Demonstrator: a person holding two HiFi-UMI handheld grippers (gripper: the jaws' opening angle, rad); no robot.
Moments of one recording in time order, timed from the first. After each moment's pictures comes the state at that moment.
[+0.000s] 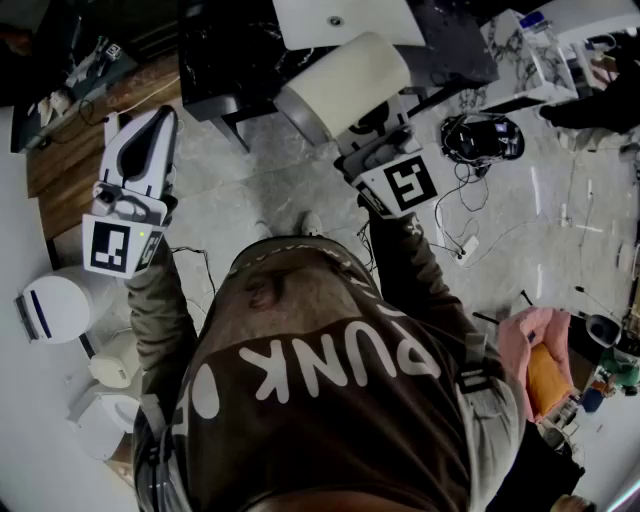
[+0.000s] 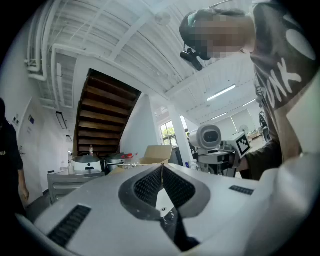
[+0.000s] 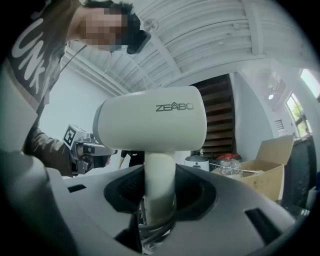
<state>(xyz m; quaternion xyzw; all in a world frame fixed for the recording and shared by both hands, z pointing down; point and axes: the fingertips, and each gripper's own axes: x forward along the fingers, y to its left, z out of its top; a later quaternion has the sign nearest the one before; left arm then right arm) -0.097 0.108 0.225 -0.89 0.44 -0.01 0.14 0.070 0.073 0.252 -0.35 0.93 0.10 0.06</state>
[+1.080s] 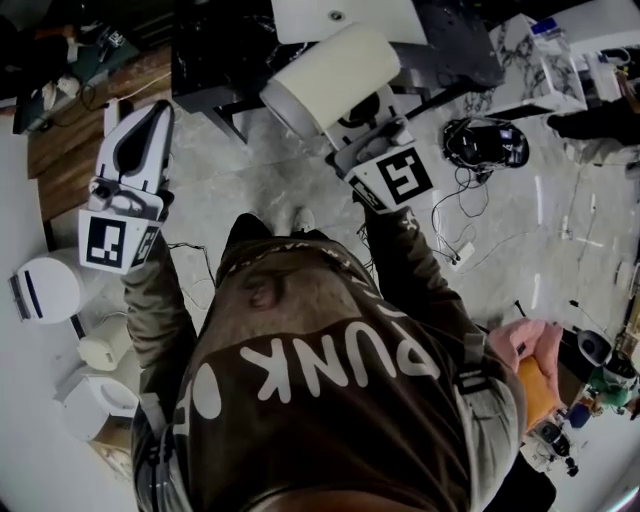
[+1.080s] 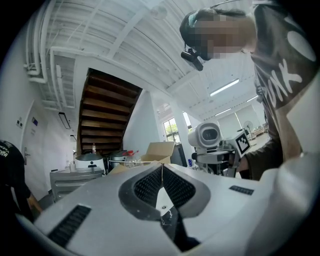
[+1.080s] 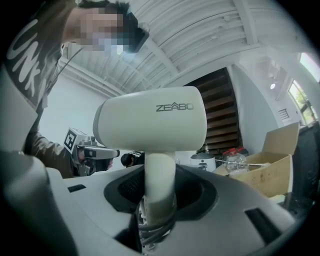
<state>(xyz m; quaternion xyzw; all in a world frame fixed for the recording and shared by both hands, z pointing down) -0.059 0.104 0.236 -0.88 0.46 -0.03 0.13 0.095 0.062 0.265 -0.31 0.95 0.08 0.07</state>
